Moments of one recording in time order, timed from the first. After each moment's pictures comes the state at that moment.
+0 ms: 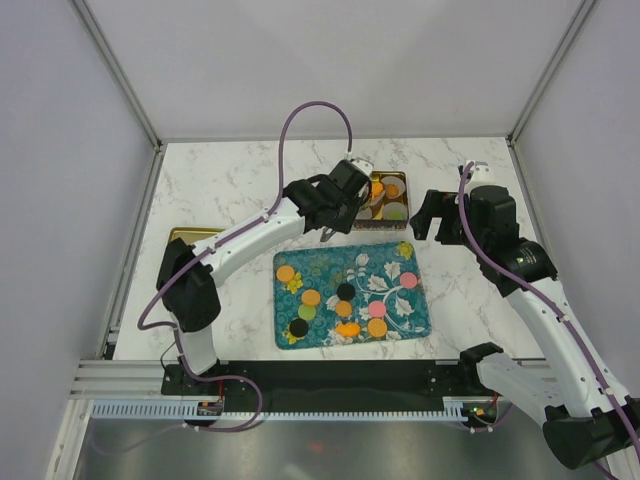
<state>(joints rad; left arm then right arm) -0.86 1.82 1.69 -0.76 -0.28 -0.24 0.31 0.93 1.04 -0.61 0.02 0.34</state>
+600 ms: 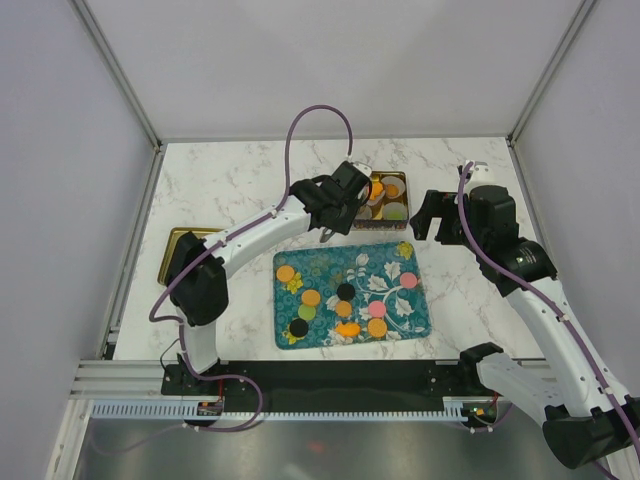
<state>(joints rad) -0.83 1.88 1.69 -0.76 -0.28 -0.24 0.31 0.94 1.04 -0.61 0.02 0.34</state>
